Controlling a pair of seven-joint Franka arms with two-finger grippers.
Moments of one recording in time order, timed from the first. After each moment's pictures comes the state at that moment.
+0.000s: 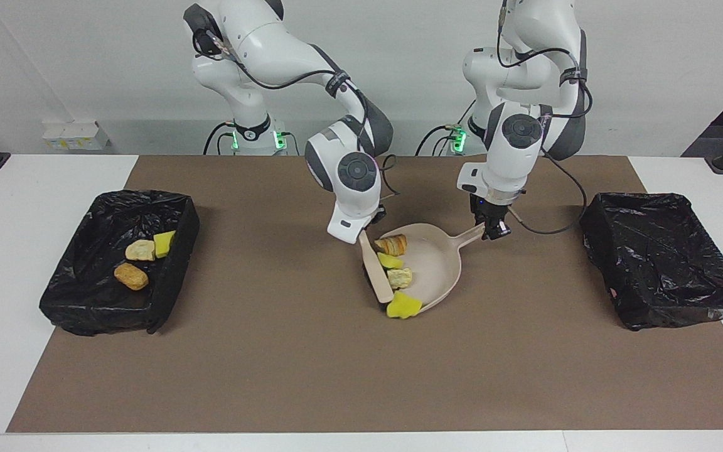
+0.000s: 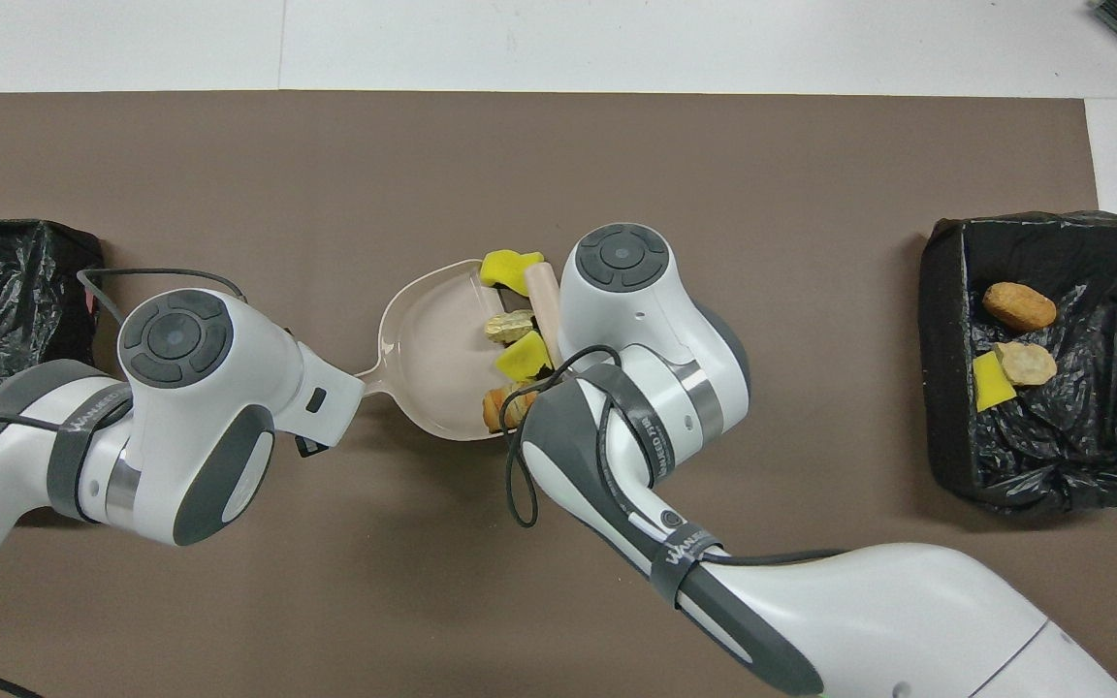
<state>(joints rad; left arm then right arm) -0.25 0.04 -0.10 -2.16 0.04 2.15 0.87 0.34 0.48 0.30 -1.62 0.08 1.83 0.27</state>
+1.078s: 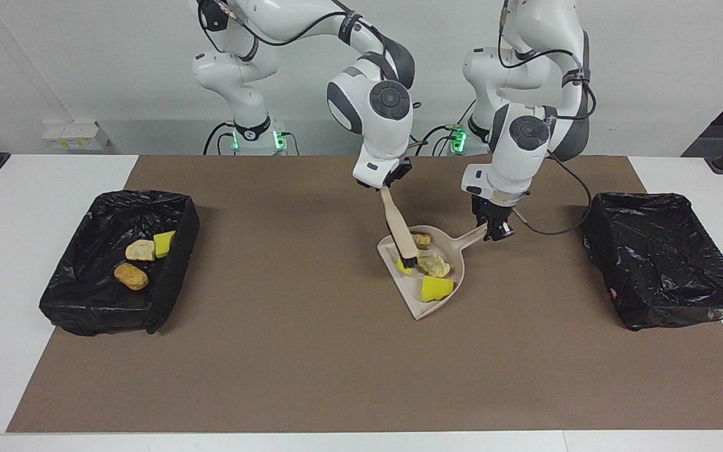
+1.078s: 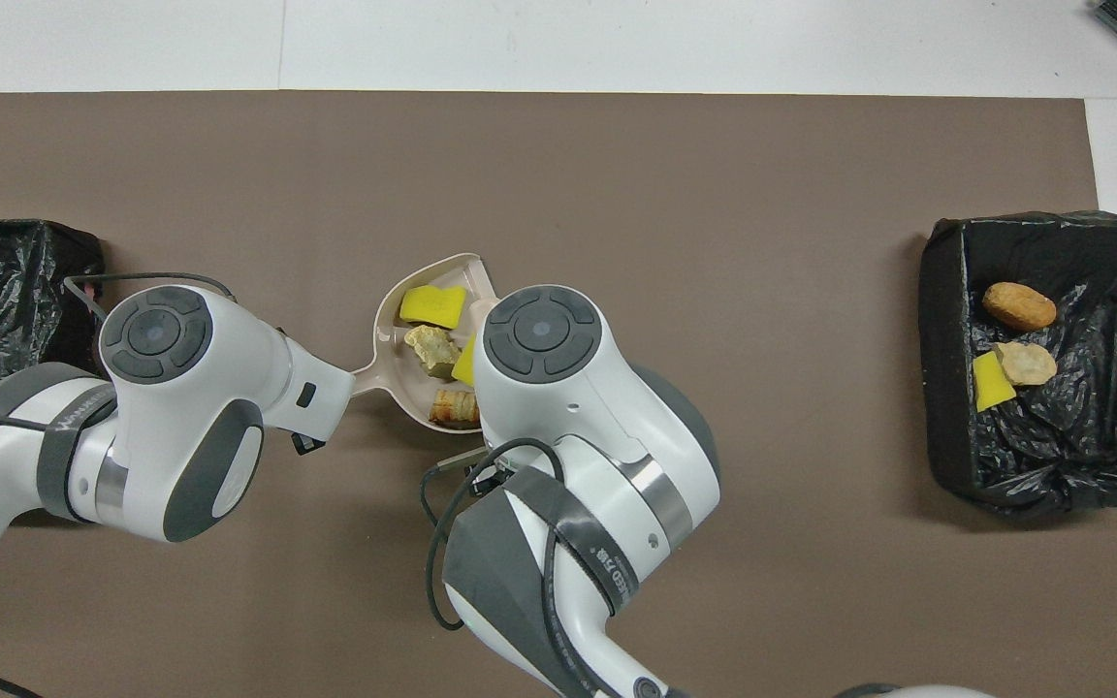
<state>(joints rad) -0.24 0.04 -0.10 -2.16 0.03 2.16 0.87 0.40 0.31 0.33 -1.63 0.11 1.72 0.43</state>
